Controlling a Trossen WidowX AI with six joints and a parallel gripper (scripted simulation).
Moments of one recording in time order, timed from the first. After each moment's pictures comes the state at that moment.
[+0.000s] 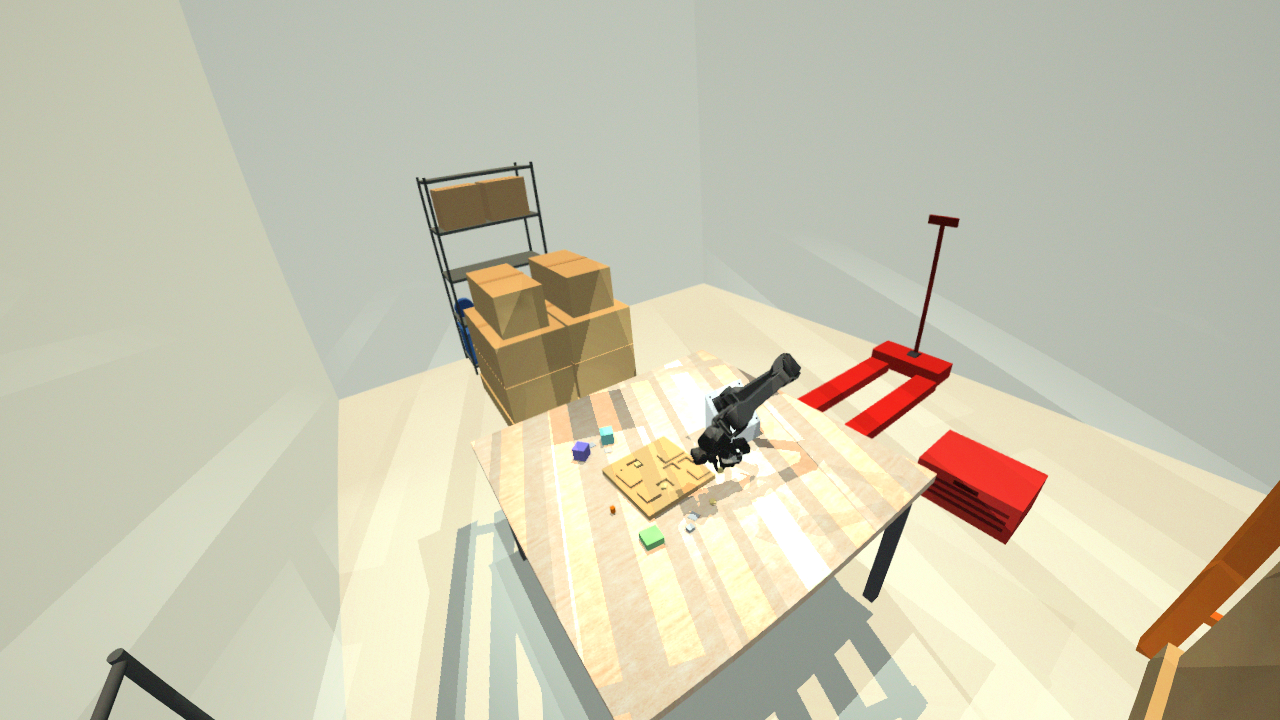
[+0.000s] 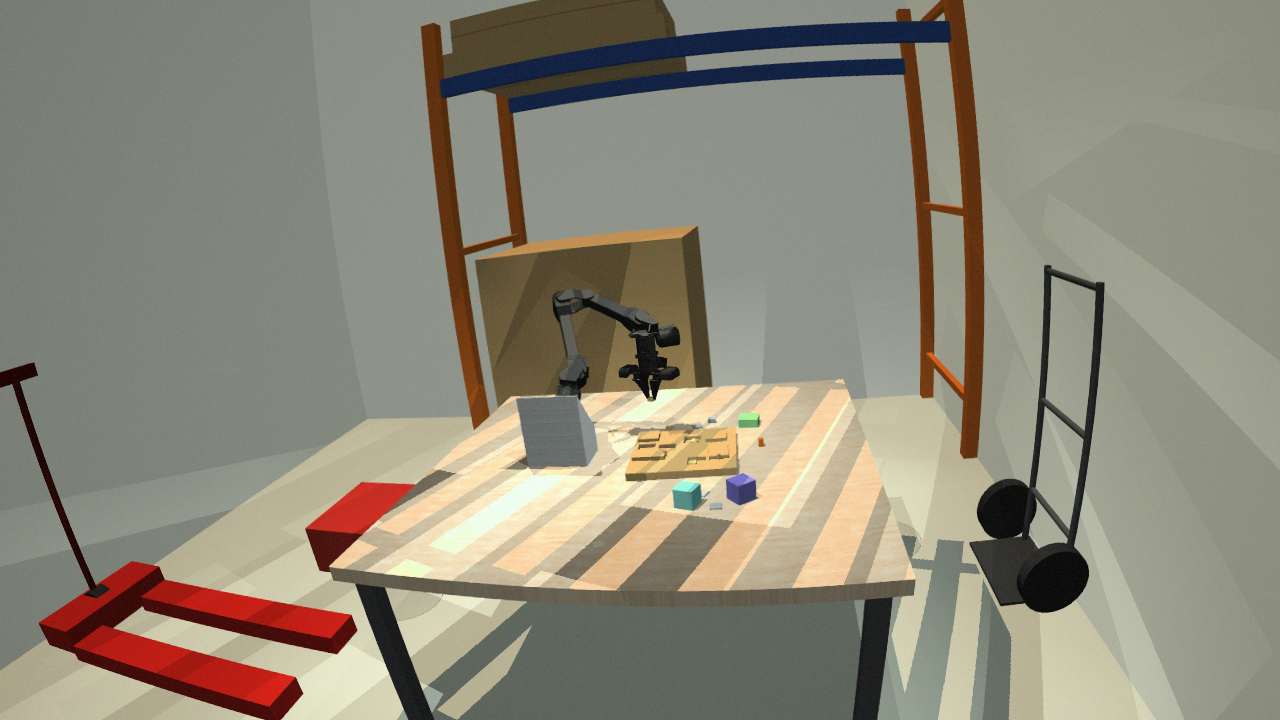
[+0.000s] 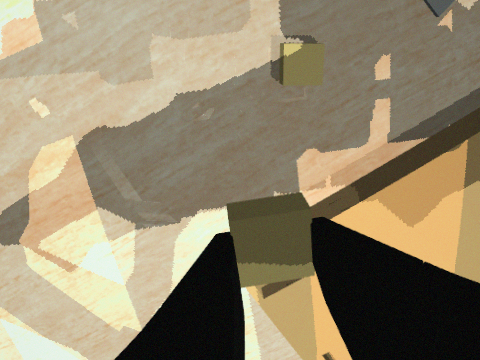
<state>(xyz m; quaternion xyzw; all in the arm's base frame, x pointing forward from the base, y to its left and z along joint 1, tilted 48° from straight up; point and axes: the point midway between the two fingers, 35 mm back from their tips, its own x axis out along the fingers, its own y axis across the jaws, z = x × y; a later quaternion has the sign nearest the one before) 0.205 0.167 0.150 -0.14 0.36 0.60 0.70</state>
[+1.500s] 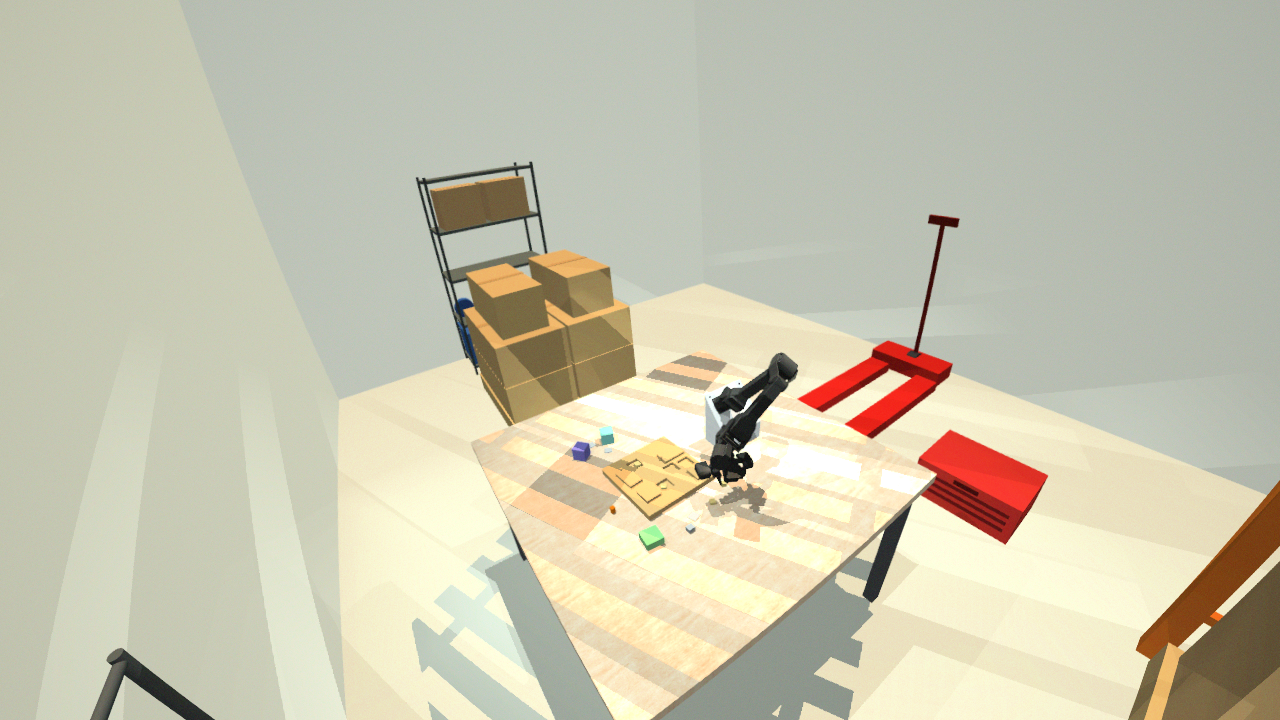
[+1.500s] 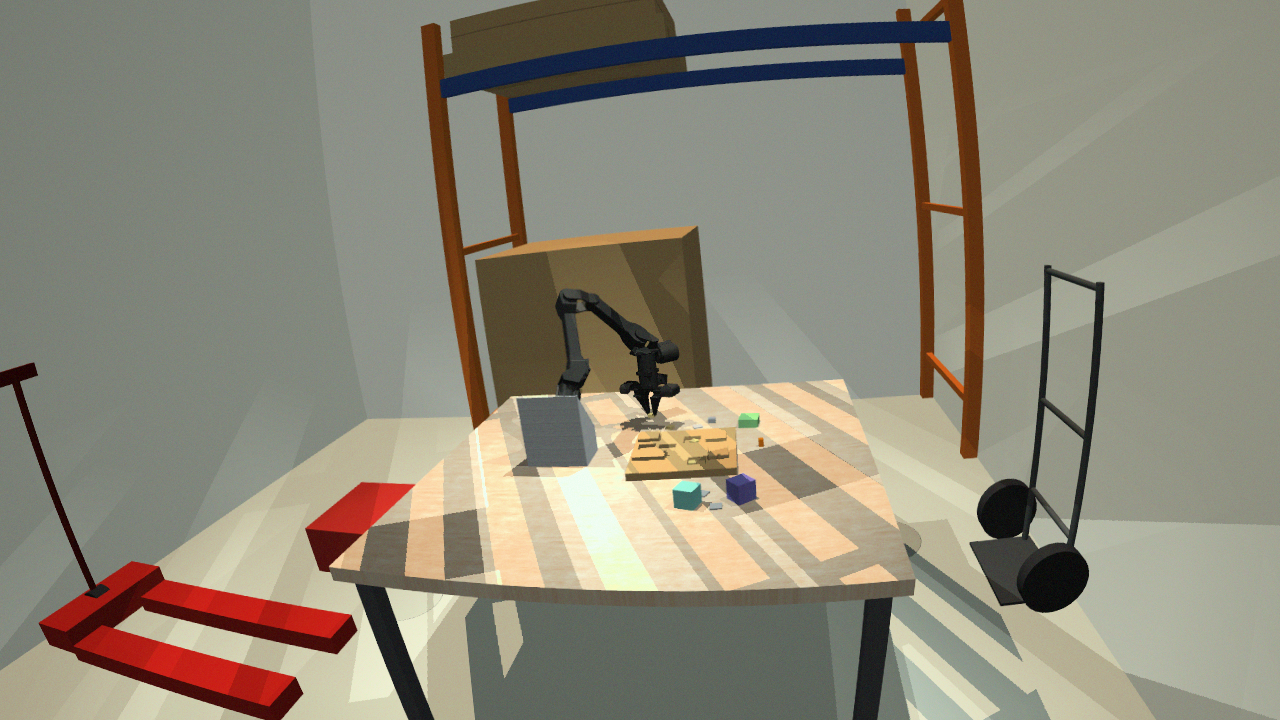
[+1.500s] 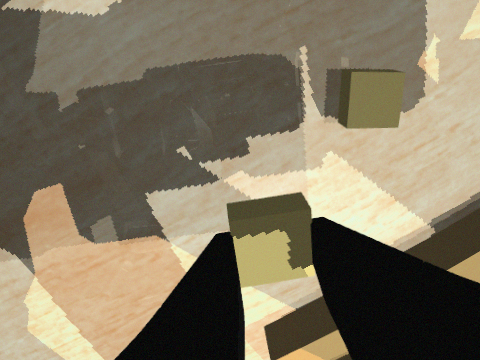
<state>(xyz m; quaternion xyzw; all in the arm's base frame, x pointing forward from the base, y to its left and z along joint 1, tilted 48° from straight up) 0.199 0.217 0.122 -0.14 0.36 0.60 0.70</state>
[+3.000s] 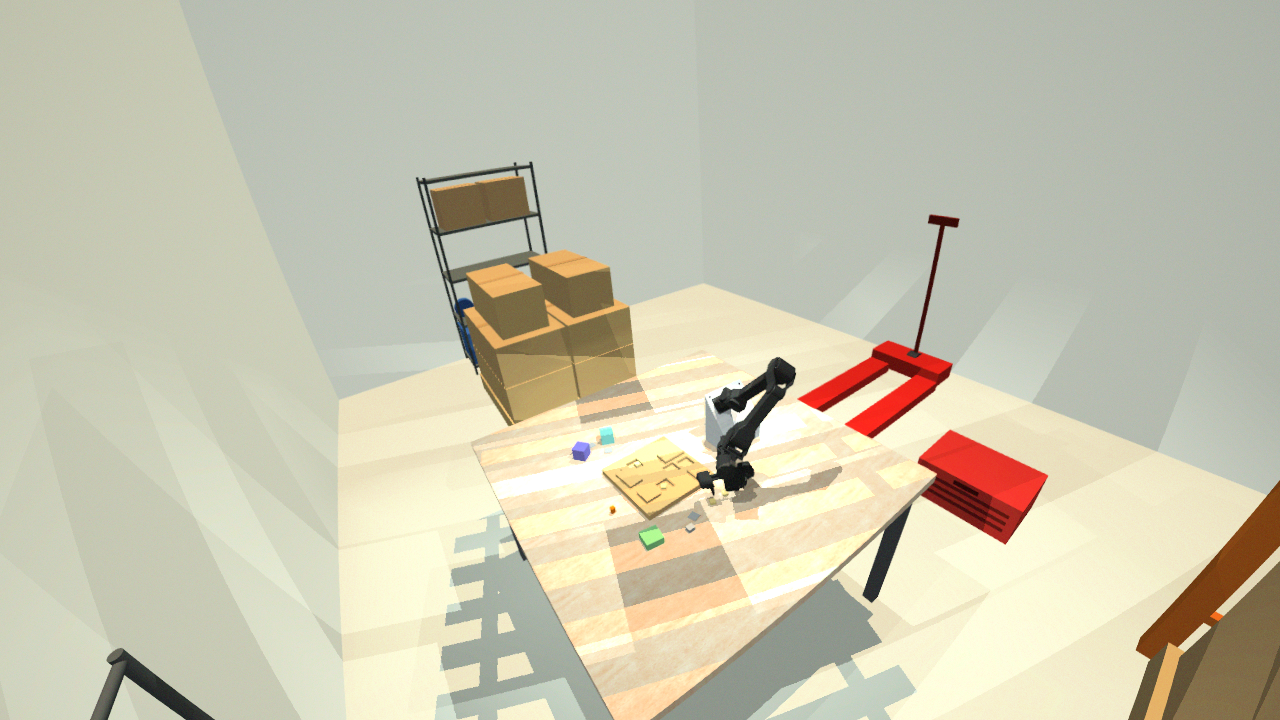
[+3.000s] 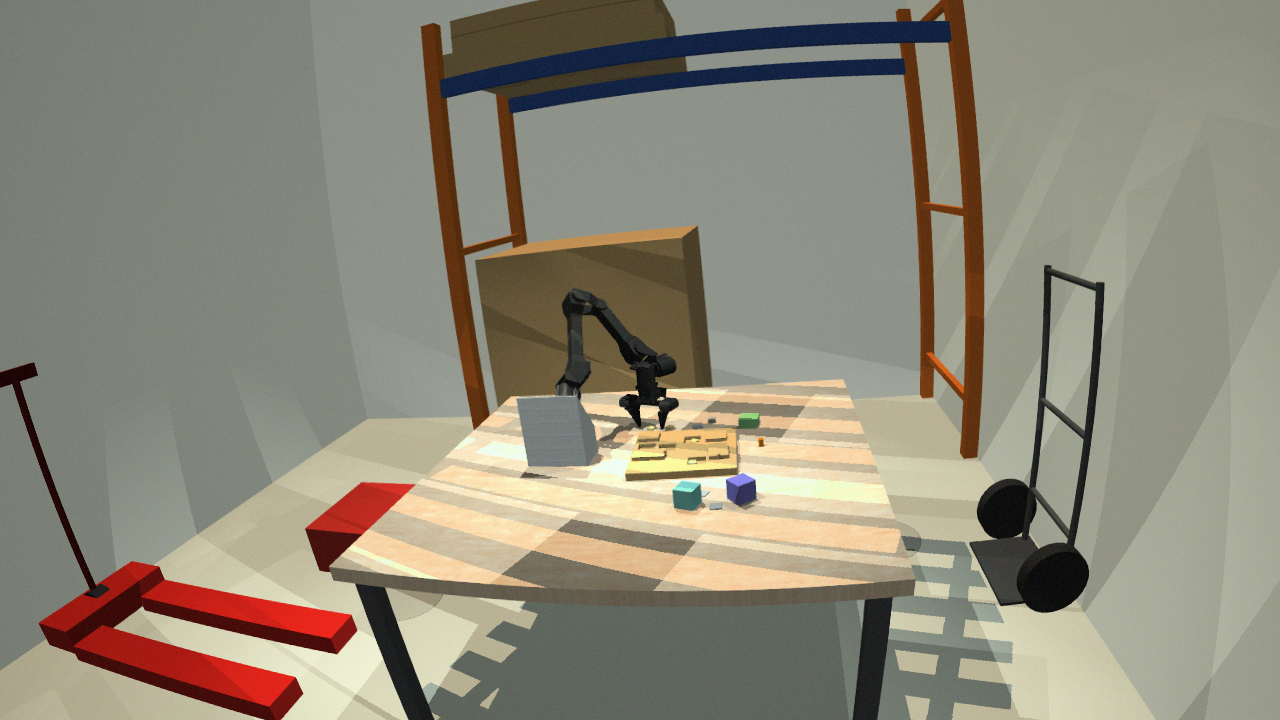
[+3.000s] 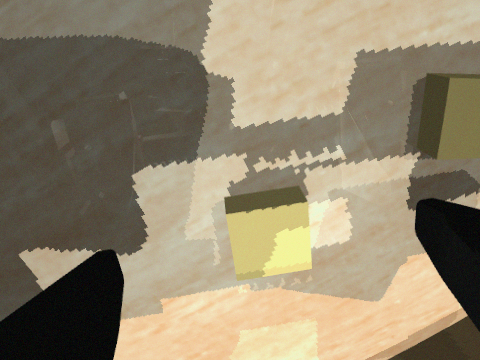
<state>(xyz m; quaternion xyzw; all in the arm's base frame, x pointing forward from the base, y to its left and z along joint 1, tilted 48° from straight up) 0.193 0.251 0.092 -0.13 0.36 0.60 0.70</state>
